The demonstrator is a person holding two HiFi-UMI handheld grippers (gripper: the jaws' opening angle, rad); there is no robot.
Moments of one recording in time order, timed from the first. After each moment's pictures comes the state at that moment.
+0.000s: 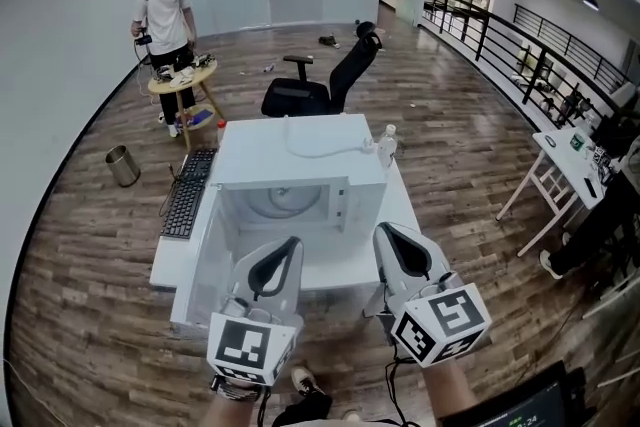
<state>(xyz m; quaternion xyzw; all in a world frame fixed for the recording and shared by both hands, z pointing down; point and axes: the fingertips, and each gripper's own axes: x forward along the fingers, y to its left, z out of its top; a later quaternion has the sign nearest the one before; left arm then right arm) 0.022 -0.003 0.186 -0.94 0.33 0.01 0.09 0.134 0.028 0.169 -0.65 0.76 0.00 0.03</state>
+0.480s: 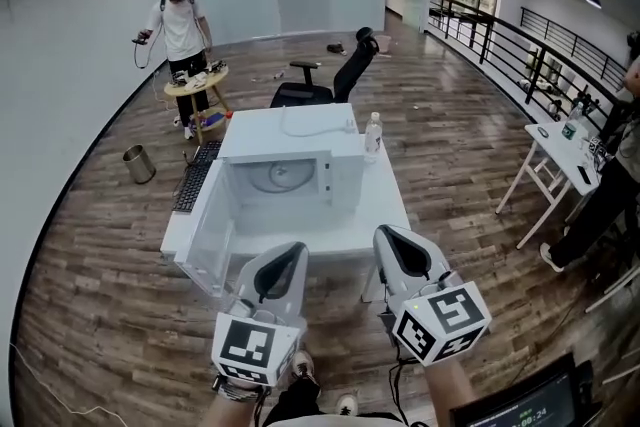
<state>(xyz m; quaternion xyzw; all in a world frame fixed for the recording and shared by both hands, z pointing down) 0.025 0.122 0.183 -0.94 0.33 -0.01 0.09 0.134 0.147 0.163 -0.64 0.77 0.00 0.04</state>
